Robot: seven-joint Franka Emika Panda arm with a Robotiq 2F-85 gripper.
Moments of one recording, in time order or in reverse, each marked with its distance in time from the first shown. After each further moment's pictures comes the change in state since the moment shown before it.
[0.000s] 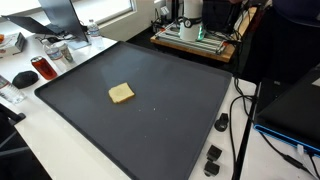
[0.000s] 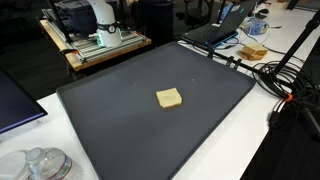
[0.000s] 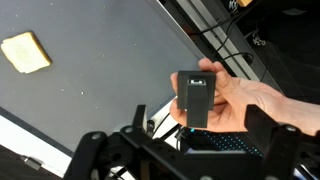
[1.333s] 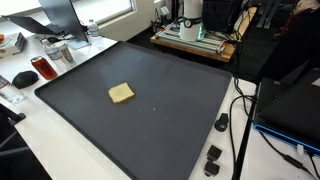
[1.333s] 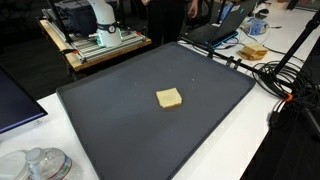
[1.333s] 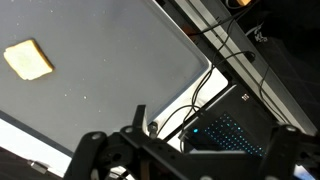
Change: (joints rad) arm -0.006 -0.032 0.005 -0.030 0.004 0.008 0.030
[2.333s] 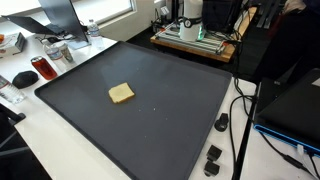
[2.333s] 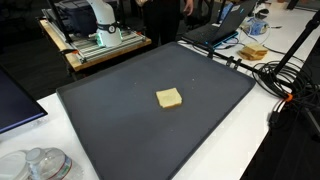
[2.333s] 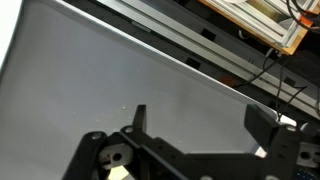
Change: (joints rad) arm -0.262 -0.030 -0.367 -0.101 -0.281 -0.115 -0.201
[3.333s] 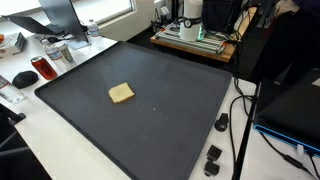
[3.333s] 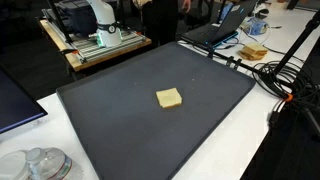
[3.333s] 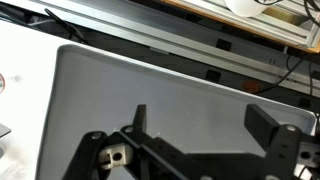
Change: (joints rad) arm -0.119 0.004 -0.065 0.000 -0.105 -0.012 0.032
